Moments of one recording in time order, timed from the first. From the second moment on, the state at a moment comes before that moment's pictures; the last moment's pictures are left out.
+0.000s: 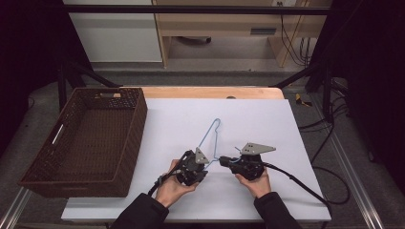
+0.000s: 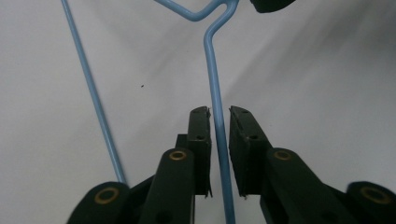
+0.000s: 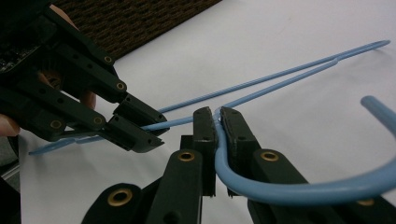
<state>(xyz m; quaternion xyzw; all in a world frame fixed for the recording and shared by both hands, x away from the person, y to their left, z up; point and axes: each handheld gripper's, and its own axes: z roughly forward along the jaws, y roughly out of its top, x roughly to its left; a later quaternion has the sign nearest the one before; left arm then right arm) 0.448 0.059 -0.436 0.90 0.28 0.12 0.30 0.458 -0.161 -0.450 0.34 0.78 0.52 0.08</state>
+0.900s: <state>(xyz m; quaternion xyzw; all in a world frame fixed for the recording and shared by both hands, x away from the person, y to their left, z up) 0.438 0.079 -0.407 0.87 0.31 0.18 0.35 0.443 -0.184 -0.438 0.34 0.77 0.52 0.11</state>
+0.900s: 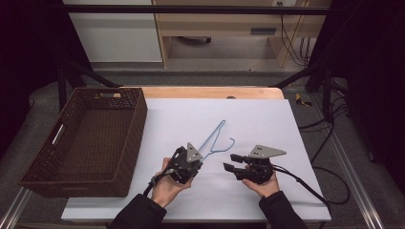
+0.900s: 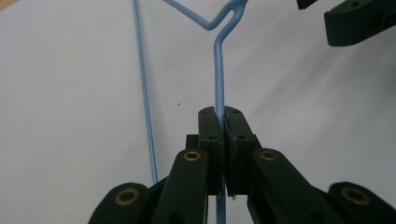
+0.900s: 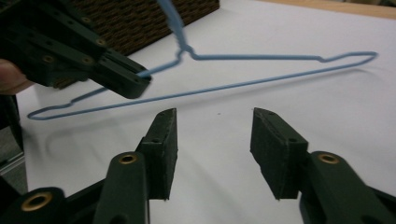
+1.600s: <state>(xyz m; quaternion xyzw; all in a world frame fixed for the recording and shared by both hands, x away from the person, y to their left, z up) 0.429 0.116 -0.360 0.84 0.30 0.17 0.42 0.436 -0.249 -0.422 0.39 0.75 0.50 0.19</state>
